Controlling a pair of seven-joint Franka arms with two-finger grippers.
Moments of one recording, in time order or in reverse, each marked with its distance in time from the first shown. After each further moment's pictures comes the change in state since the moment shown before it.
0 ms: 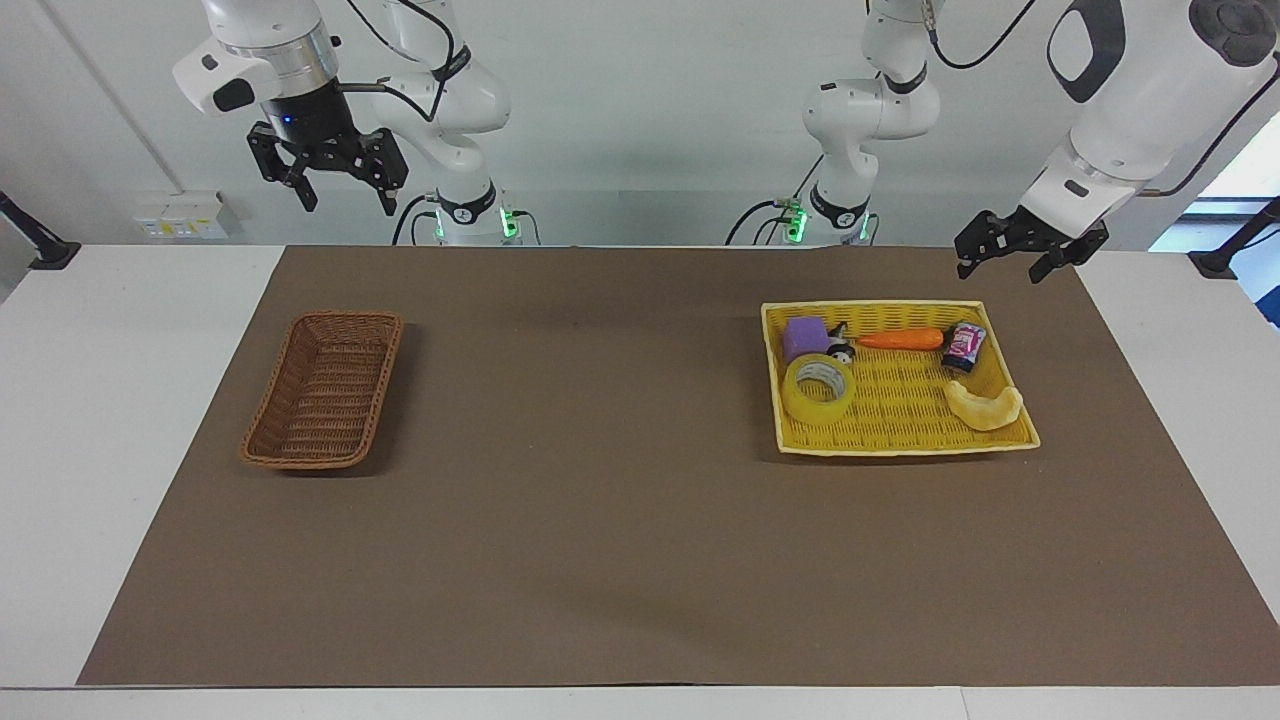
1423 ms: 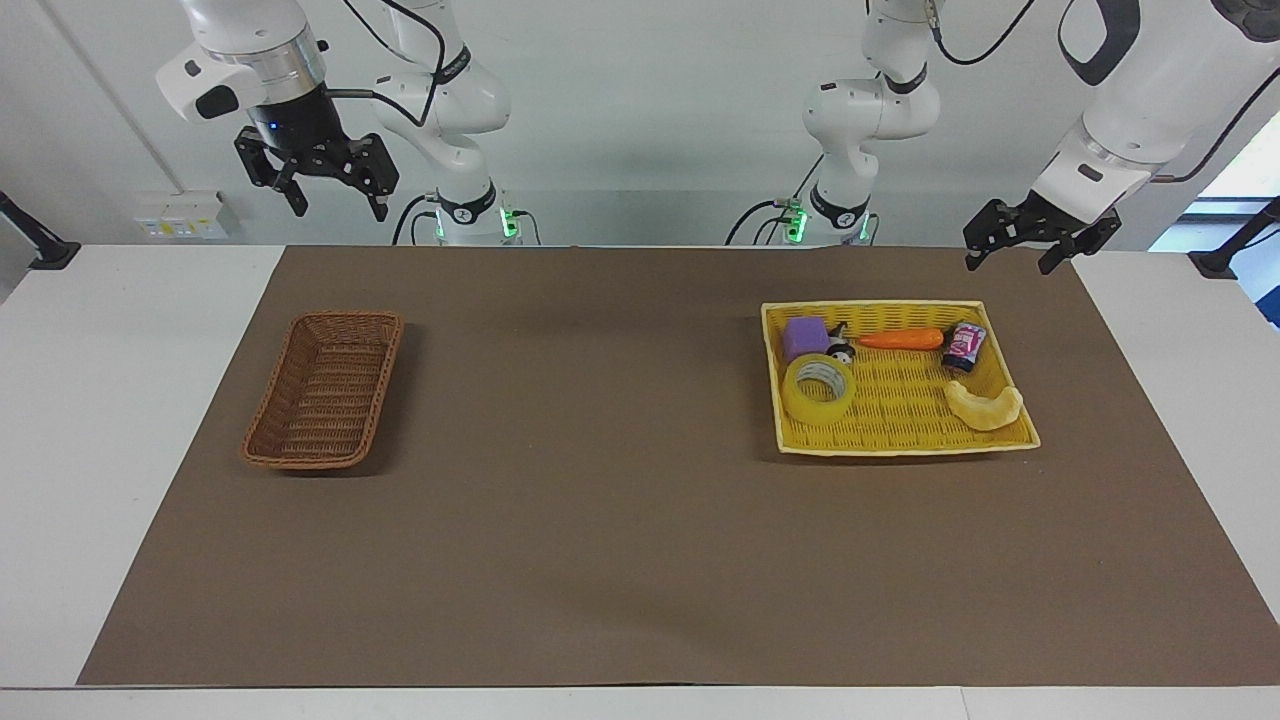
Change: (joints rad) left arm 0.001 0.002 0.004 0.013 0.000 -0.006 -0.001; right arm -0.004 0.049 -0.002 0.060 0.000 -0.025 0.000
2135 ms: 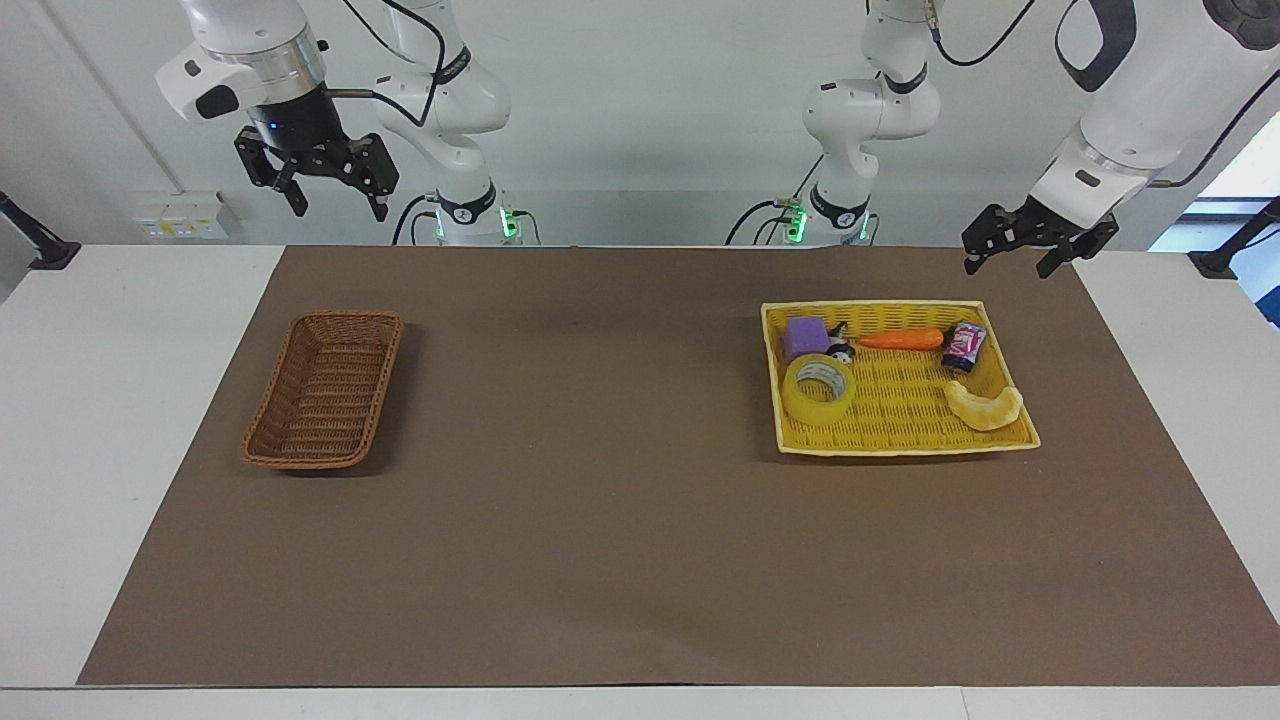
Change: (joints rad) left arm 0.000 -0.018 0.001 -0.064 0.000 0.067 -0.002; right arm 0.000 0.000 0.000 0.000 0.000 0.000 0.000
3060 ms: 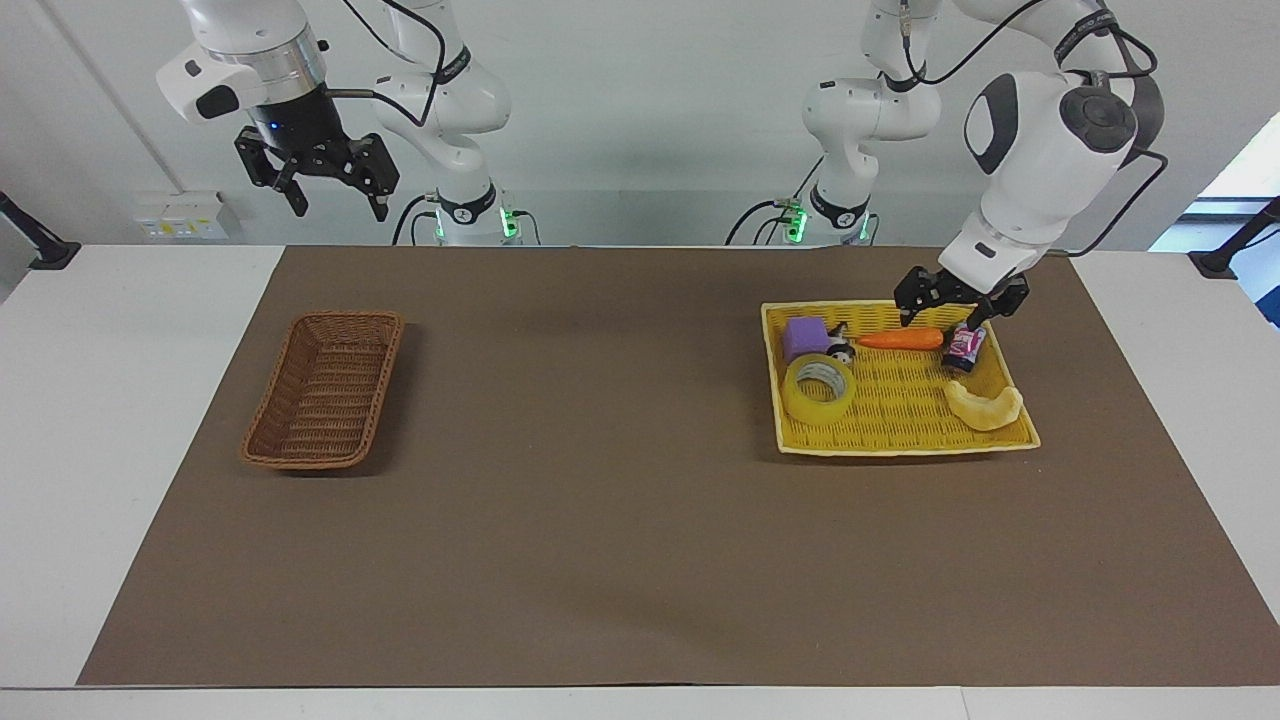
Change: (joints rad) left arm -0.079 -0.021 -0.016 -0.318 -0.007 0.332 -0.074; right arm 0.000 0.000 0.000 0.000 0.000 0.000 0.000
